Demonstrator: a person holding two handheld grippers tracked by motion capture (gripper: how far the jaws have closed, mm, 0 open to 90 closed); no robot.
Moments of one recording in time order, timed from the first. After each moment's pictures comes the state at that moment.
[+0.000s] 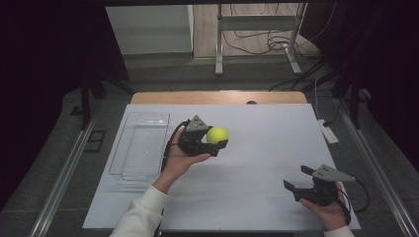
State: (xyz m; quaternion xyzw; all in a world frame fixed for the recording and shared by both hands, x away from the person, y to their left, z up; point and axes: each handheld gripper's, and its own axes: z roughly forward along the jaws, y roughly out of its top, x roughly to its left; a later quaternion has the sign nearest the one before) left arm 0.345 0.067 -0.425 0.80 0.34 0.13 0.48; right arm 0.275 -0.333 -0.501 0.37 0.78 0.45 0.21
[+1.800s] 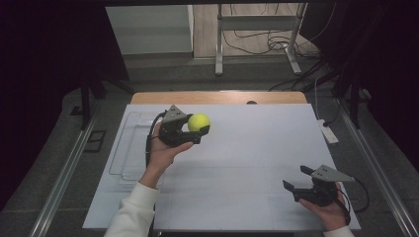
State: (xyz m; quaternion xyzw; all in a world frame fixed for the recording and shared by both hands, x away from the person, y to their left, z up) left arm 0.350 0.118 -0.405 0.75 0.39 0.18 0.50; right arm 0.274 -0.331 -0.500 0.37 0.79 0.45 0.21
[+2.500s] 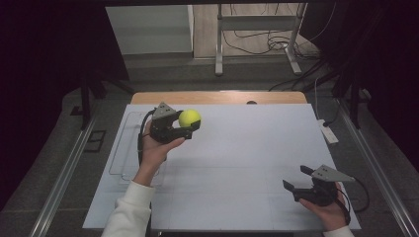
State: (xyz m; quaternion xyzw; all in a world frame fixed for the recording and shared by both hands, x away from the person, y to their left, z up) left arm 0.353 0.138 -0.402 0.74 0.41 0.20 0.50; right arm 0.274 -0.331 -0.500 0.37 0.79 0.45 0.21
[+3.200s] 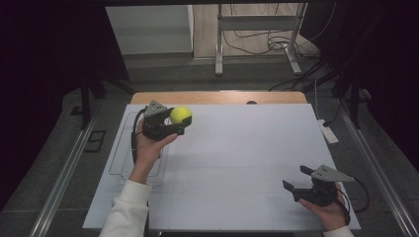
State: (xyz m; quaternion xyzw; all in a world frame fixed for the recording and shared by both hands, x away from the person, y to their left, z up) left arm 0.360 0.159 -0.405 0.72 0.44 0.21 0.50; right arm 0.274 -0.331 -0.501 0.37 0.79 0.45 0.21
